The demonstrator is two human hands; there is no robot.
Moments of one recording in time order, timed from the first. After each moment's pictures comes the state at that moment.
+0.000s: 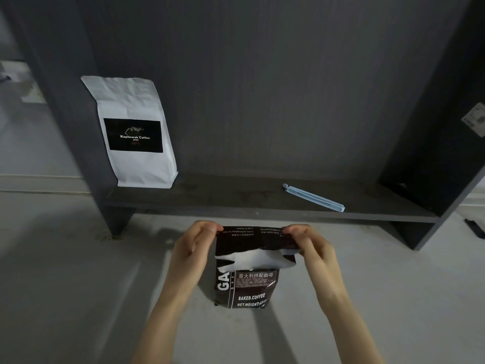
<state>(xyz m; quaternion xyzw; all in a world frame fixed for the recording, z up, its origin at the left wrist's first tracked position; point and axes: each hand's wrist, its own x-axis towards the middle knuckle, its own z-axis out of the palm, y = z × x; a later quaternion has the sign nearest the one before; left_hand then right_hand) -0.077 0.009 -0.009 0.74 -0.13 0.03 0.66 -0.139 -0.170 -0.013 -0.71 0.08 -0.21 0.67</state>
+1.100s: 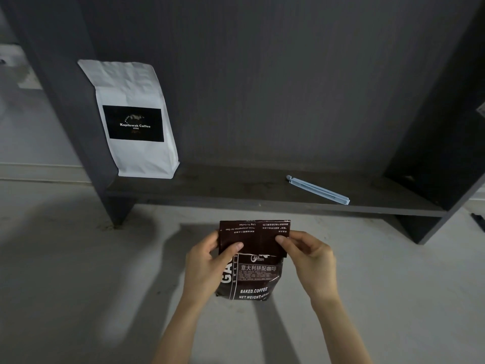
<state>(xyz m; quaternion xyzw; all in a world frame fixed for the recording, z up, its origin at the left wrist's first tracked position) -0.073 -0.004 -0.063 0.75 -0.14 0.03 0.65 -0.129 -0.168 -0.046 -0.72 0.15 -0.24 0.64</state>
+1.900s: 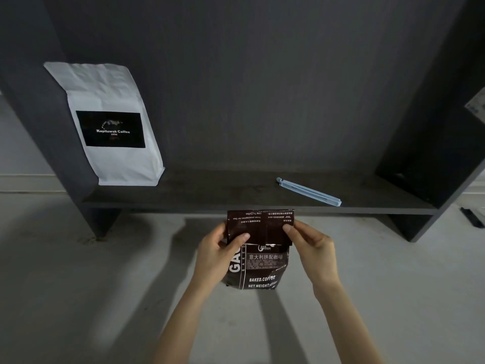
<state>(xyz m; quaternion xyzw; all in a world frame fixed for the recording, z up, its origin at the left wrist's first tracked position) -0.038 -0.042 -0.066 0.74 -0.17 -0.01 0.65 -0.107 -0.199 -0.046 -0.69 0.17 -0.25 0.65</state>
